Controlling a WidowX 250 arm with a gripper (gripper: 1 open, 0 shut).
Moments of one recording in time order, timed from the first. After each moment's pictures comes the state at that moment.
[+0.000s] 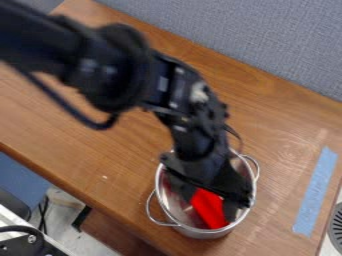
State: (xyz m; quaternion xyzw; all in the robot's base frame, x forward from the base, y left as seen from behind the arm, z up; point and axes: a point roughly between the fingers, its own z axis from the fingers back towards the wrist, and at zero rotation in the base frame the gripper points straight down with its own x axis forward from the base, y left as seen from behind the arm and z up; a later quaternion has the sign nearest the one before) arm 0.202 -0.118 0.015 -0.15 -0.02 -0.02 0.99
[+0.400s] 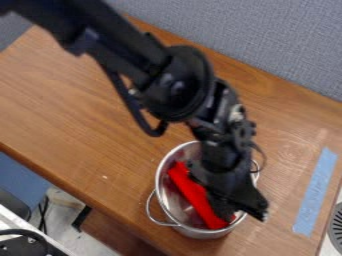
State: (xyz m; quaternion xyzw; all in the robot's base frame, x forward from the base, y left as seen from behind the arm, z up) arm 0.212 -0.126 -0.010 -0.14 -0.01 -0.07 0.99
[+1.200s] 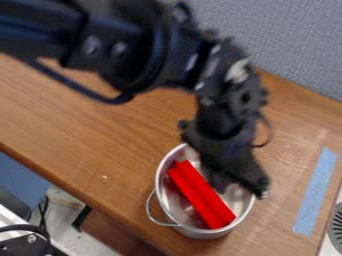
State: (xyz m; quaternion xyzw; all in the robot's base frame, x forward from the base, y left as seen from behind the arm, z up) arm 0.211 -0.123 0.066 -0.09 -0.04 -0.15 0.98
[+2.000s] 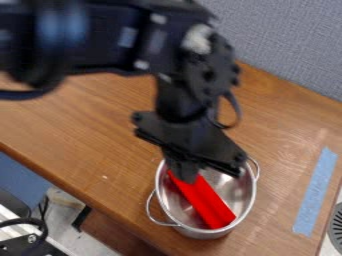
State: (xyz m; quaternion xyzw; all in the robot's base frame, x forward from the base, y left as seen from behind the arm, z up) arm 0.182 -0.083 0.097 -0.07 -0.04 0.02 1.00
